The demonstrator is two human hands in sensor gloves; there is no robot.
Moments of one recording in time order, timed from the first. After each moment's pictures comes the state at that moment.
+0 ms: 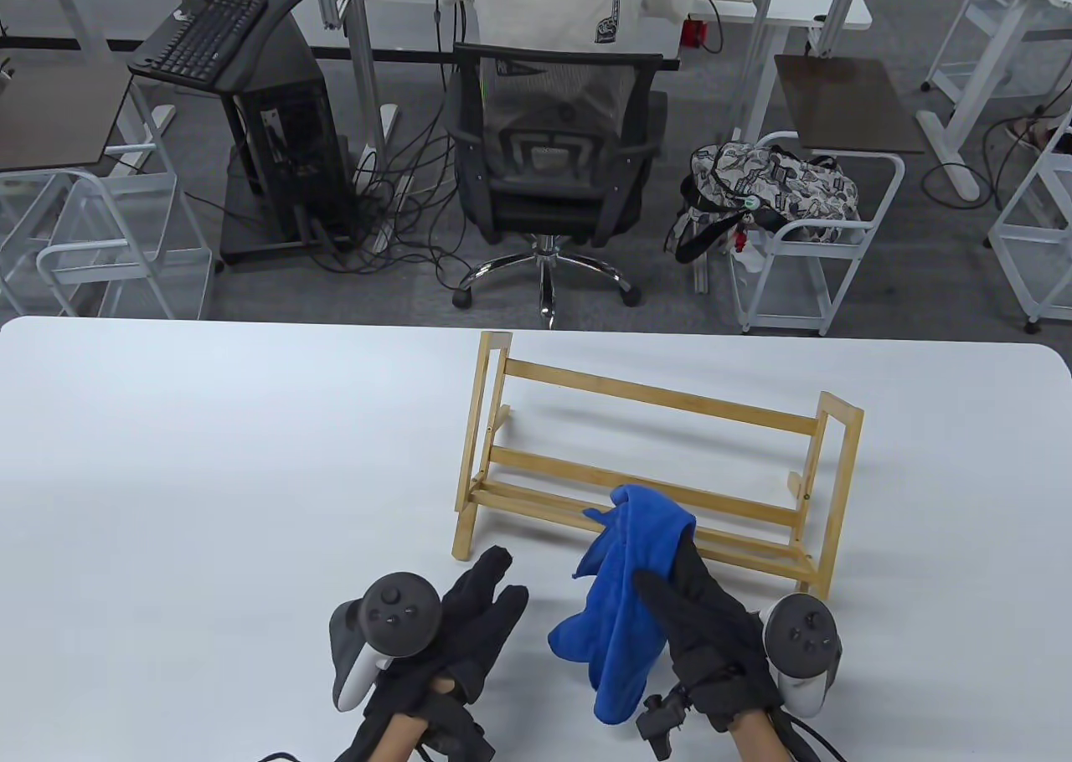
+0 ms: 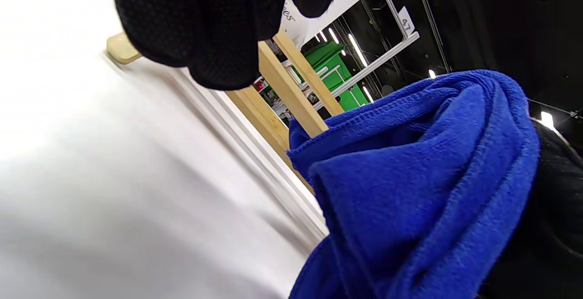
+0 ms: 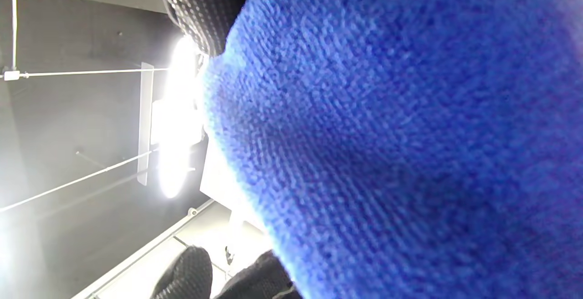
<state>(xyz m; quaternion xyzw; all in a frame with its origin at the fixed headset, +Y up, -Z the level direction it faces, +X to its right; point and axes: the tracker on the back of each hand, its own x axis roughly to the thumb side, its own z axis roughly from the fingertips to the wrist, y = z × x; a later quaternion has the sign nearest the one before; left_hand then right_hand) -0.135 -0.724 -0.258 -0.09 -0.09 0.42 0.90 0.185 -0.709 -0.266 0.14 -0.07 0.77 0.61</state>
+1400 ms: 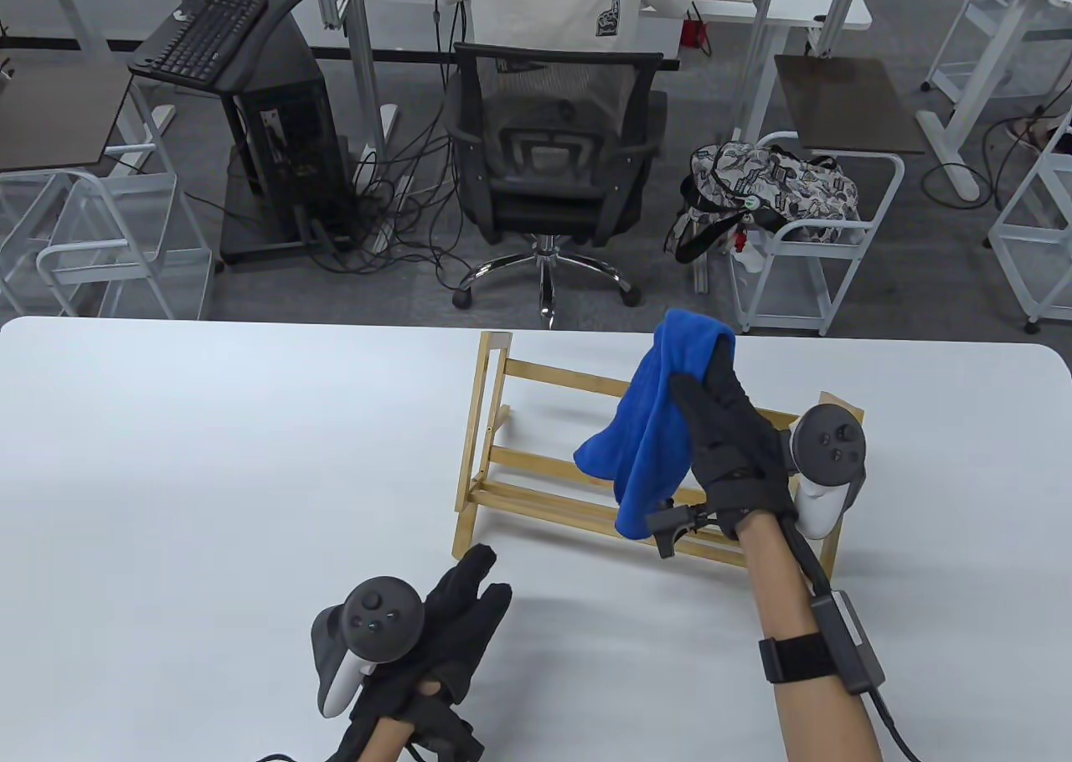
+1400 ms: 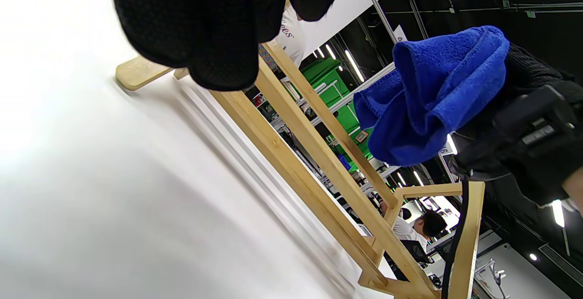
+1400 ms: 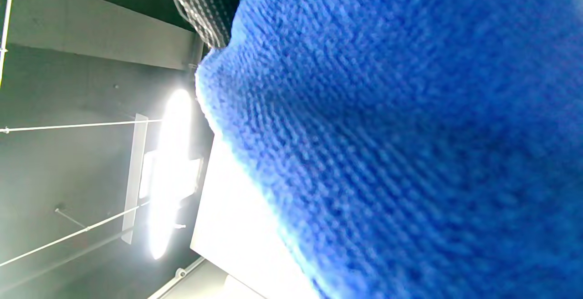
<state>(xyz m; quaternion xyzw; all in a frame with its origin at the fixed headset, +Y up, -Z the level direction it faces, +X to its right) -0.146 -0.719 -0.256 -0.06 -0.08 0.43 0.90 0.194 -0.595 -0.396 0.09 -0.14 0.76 0.63</state>
